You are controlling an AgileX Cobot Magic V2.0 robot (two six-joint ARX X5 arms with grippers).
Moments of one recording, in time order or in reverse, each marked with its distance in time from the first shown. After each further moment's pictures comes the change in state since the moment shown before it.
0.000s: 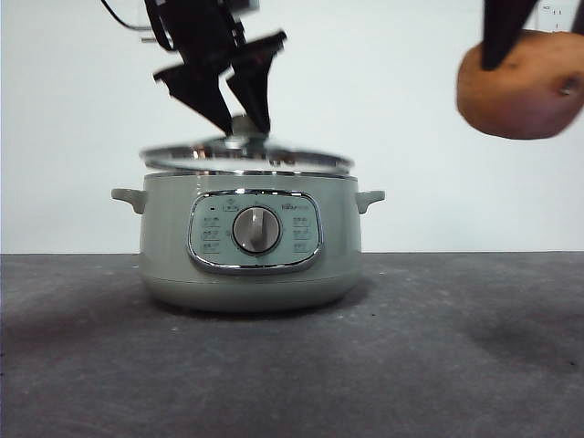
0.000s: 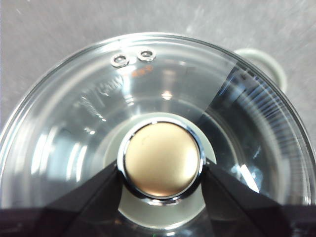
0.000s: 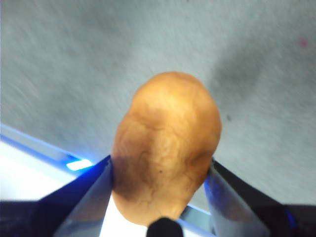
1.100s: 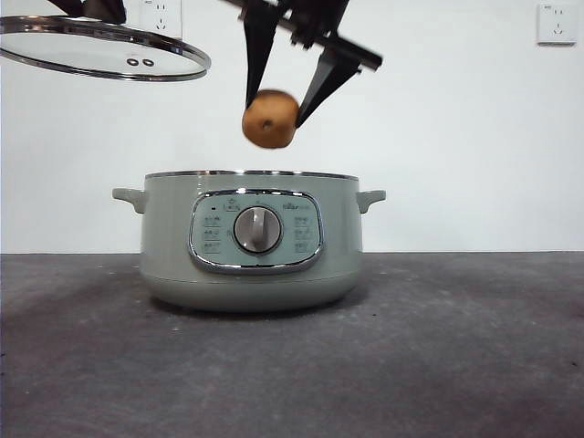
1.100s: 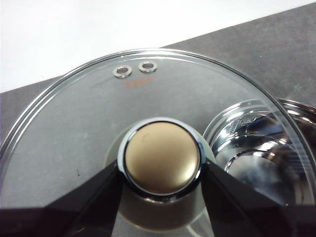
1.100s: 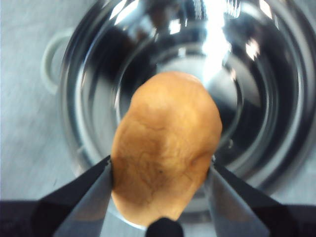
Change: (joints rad) left arm 0.326 -0.286 0.000 -0.065 -0.003 0.035; right arm -0.109 0.919 1.029 0.021 -0.123 -0.069
